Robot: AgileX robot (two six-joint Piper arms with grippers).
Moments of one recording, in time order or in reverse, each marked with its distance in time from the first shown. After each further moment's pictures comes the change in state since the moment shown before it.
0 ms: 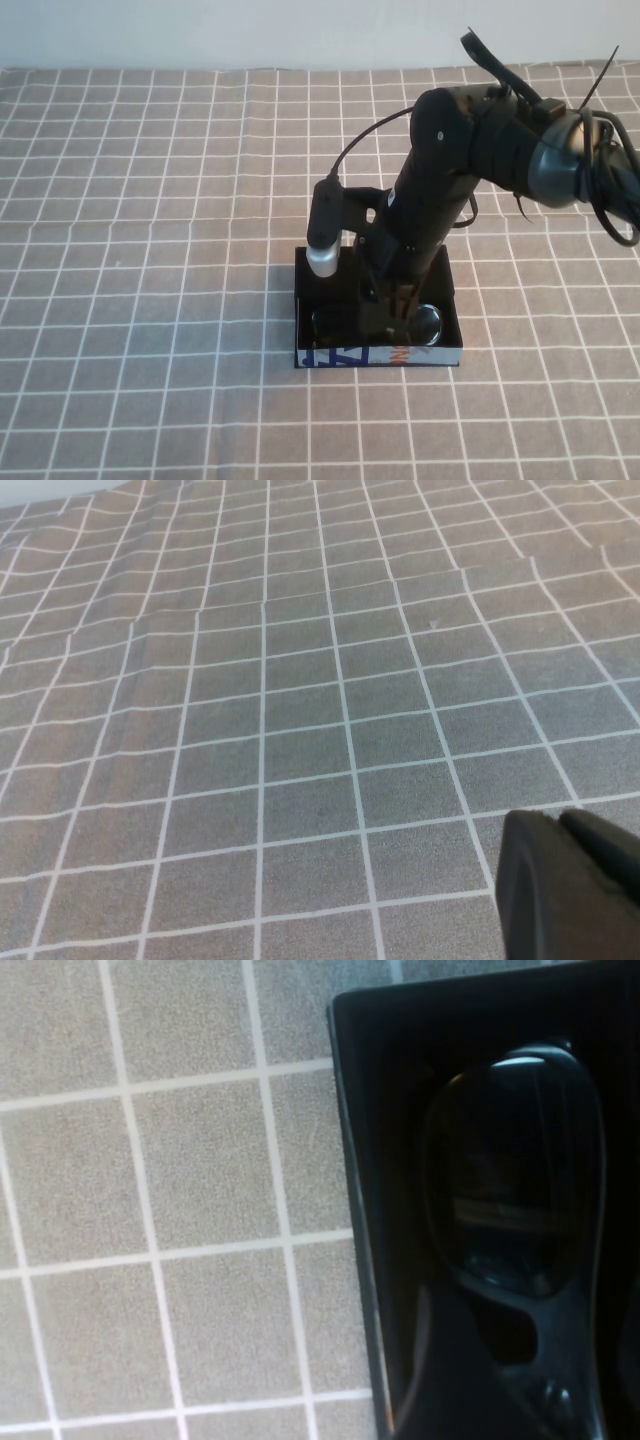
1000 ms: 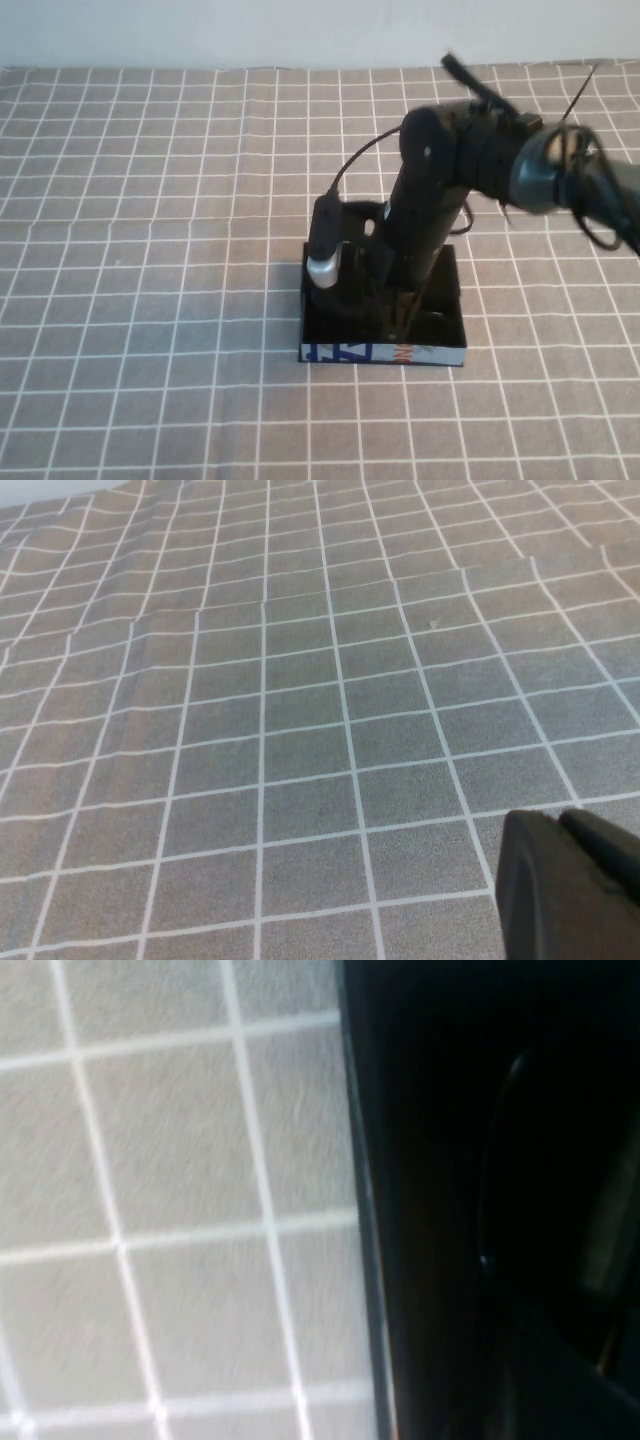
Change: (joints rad) right arm 0.004 0.047 -0.011 -0.044 0.008 0.027; left arm 0.000 0.000 0.000 0.000 0.000 0.000
